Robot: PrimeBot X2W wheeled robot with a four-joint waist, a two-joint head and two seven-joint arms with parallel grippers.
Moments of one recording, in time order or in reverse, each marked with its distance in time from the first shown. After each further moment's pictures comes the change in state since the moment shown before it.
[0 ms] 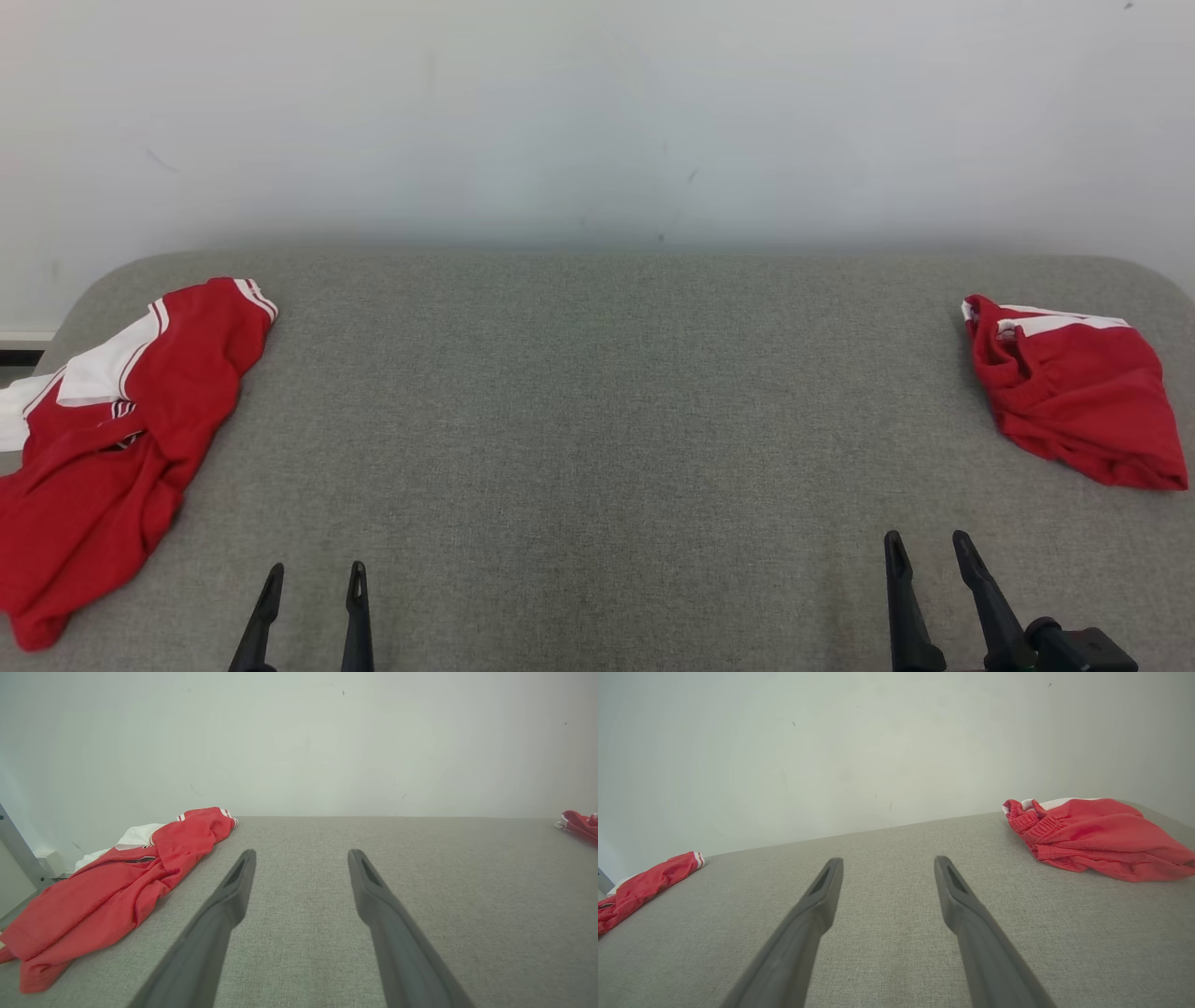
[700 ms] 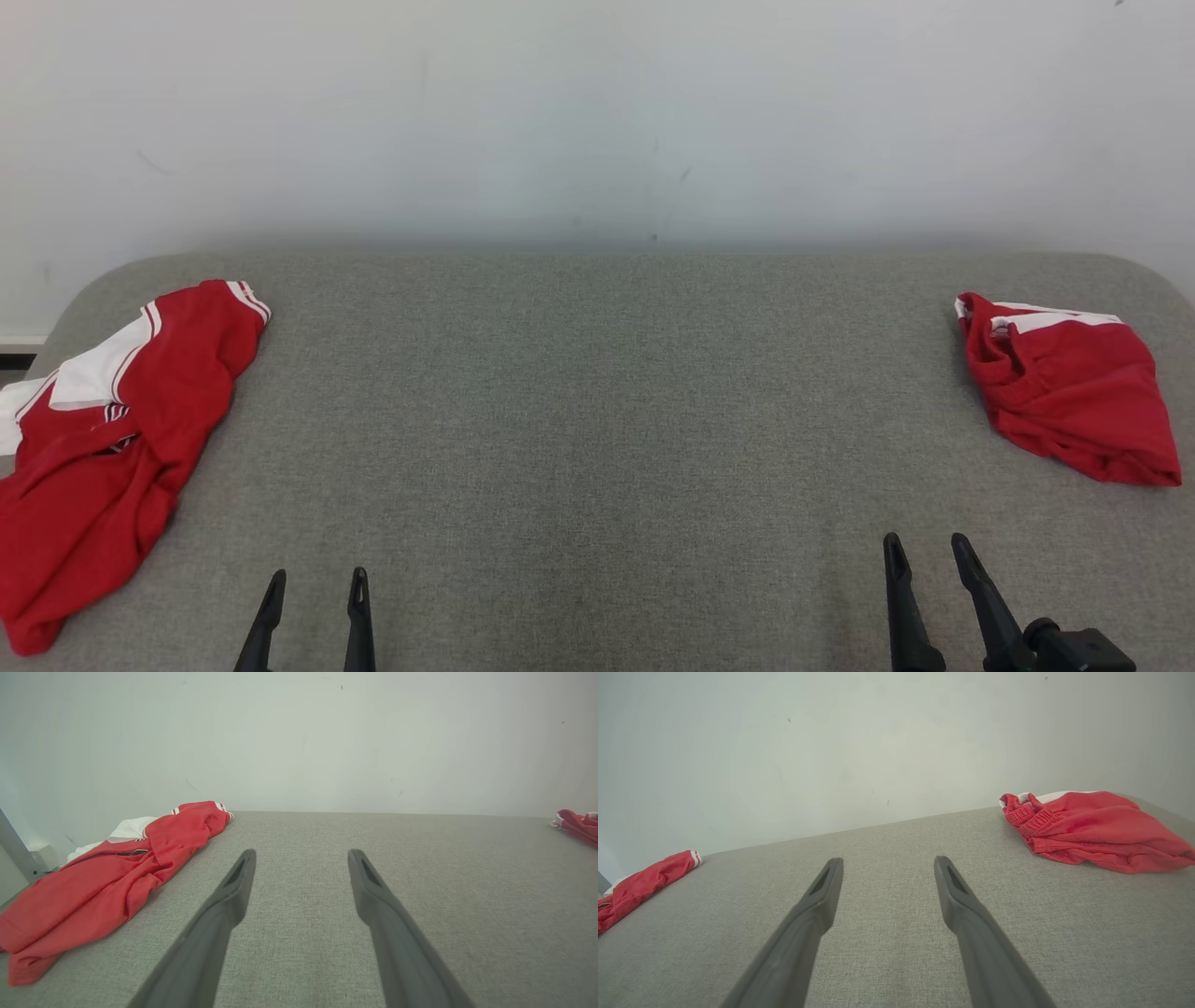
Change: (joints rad) left arm 0.008 -0.002 -0.007 0.004 -0.016 0.008 0.000; right arm -0.004 0.000 0.002 0.017 0.007 0.000 0.000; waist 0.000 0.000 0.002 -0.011
